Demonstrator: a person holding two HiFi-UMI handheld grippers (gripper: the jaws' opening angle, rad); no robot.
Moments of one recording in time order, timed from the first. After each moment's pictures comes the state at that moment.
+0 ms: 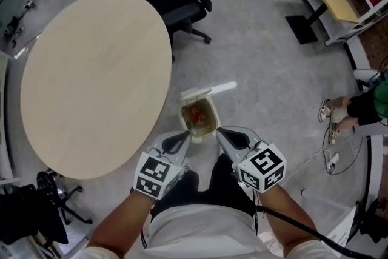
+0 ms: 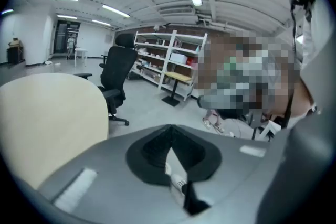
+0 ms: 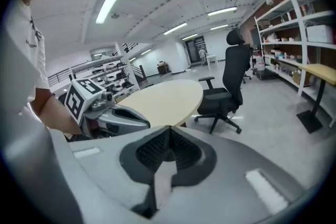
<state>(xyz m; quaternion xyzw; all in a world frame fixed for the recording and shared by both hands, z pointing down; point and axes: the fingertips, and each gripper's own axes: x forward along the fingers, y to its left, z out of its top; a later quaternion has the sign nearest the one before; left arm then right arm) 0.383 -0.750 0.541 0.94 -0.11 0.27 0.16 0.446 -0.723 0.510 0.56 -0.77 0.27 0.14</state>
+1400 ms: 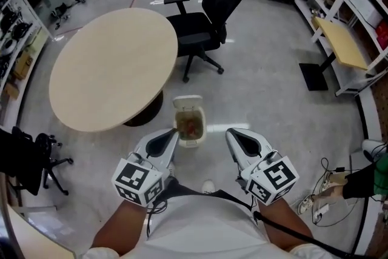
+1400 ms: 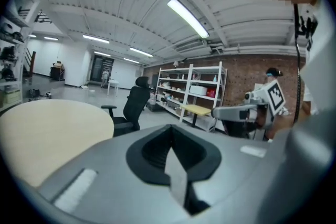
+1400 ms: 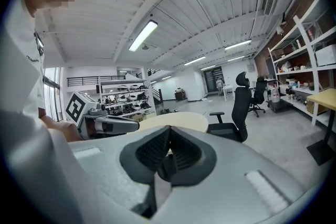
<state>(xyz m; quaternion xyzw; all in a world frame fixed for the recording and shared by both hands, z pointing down) 0.413 -0.651 0.394 0.94 -0.30 0.11 0.13 0.532 -0.615 0.367 0.52 -0.85 0.12 0.03</state>
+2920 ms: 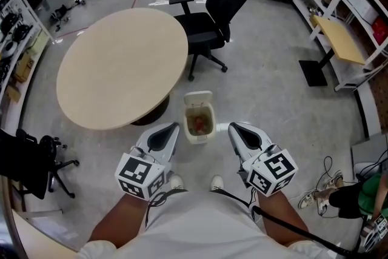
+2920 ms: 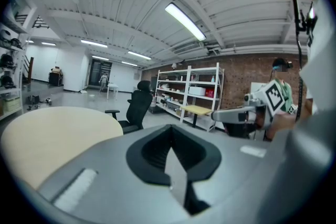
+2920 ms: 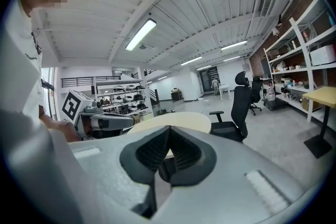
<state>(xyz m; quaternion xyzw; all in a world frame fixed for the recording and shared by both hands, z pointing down) 0.347 -0.653 0.380 0.94 -0.30 0.11 0.10 0.475 -0.612 0.367 0.54 -0.83 0.13 0.03</state>
